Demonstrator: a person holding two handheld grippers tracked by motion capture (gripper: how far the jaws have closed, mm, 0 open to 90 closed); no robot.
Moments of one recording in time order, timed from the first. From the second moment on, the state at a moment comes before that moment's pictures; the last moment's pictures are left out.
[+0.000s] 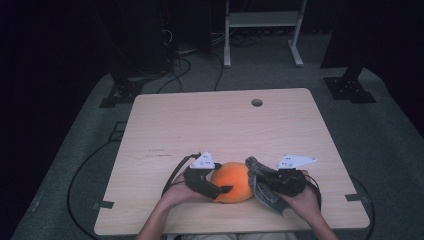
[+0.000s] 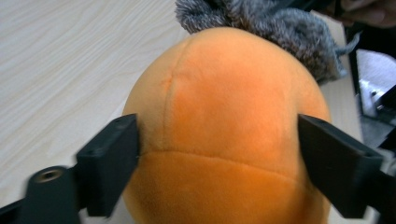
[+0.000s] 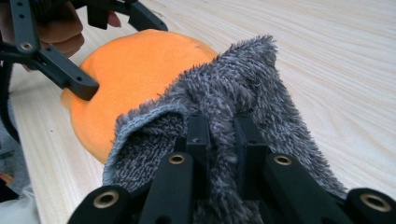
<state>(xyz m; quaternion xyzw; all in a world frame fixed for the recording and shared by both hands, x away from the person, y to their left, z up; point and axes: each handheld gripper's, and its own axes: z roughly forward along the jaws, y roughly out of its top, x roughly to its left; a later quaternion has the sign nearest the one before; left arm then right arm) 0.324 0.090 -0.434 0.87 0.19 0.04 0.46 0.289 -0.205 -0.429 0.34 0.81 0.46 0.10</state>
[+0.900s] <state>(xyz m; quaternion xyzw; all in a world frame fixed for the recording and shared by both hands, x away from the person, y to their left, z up) 0.322 0.084 -0.440 0.86 0.18 0.09 0.46 0.293 -0.193 -0.428 0.33 0.80 0.47 0.15</state>
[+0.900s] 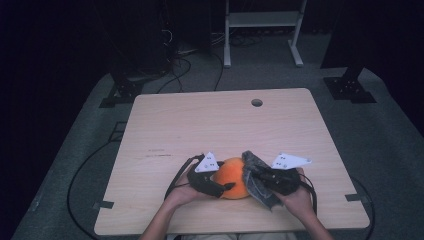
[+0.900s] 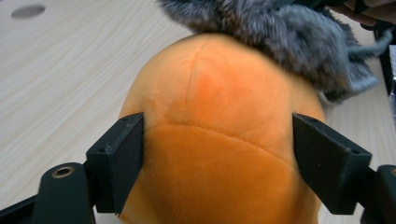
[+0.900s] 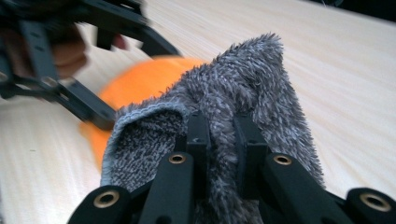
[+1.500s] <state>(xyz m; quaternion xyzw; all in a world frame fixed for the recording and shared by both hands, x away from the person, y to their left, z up) 0.325 0.092 -0.443 0.87 0.19 0.09 0.45 0.301 -0.213 -0.436 0.39 0.80 0.45 0.11</state>
